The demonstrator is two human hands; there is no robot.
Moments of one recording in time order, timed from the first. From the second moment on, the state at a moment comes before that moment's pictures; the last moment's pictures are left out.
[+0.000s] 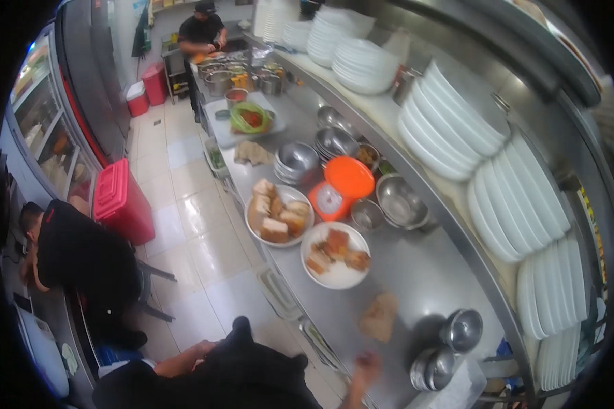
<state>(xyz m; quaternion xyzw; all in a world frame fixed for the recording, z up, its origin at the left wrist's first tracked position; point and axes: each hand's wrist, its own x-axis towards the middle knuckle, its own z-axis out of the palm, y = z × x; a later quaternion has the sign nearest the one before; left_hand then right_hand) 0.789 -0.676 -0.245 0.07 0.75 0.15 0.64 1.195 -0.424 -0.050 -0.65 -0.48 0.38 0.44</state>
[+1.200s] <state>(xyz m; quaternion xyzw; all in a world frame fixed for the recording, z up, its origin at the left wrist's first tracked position) 0.427 -0.380 -0.020 0.34 0.82 0.25 0.40 0.545 -0.090 0.146 -0.32 -0.75 0.14 0.56</state>
